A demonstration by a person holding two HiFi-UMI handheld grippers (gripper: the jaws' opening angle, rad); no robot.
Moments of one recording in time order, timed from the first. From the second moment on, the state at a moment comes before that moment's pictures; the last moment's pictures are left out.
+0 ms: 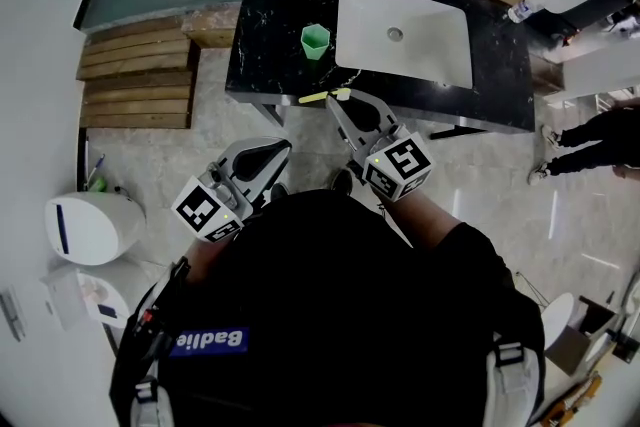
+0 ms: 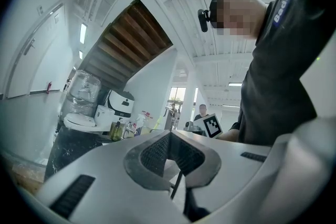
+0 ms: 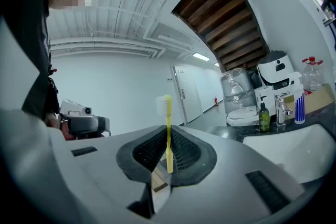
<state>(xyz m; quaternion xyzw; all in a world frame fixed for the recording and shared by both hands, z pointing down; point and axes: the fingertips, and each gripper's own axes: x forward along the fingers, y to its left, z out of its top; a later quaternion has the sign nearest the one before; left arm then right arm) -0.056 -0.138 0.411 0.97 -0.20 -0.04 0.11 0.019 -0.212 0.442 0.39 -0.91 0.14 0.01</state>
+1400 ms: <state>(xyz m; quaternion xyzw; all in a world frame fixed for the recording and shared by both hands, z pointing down) -0.025 -0.120 0.416 0.98 -0.16 -0.03 0.12 0.009 -0.133 0.431 0.36 -0.93 0.09 0.02</state>
